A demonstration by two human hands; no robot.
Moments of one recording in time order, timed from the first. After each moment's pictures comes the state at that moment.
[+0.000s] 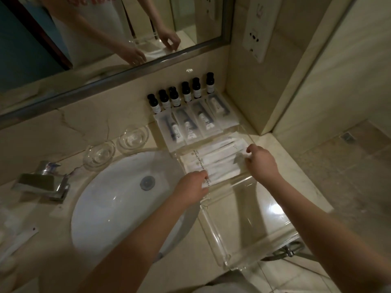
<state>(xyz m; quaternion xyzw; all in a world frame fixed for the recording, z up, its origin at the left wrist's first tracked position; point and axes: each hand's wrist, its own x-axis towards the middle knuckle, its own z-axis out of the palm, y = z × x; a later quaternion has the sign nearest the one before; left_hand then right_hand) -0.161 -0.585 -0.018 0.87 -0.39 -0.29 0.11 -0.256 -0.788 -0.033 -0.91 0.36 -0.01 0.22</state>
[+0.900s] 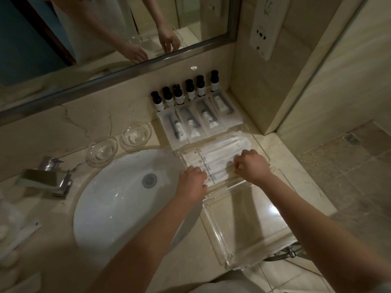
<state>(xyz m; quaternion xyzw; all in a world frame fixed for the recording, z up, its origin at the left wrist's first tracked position) -0.159 -0.585 -0.033 0.89 -0.41 -0.18 0.02 -0.244 -0.773 -0.036 -0.96 0.23 0.08 0.14</state>
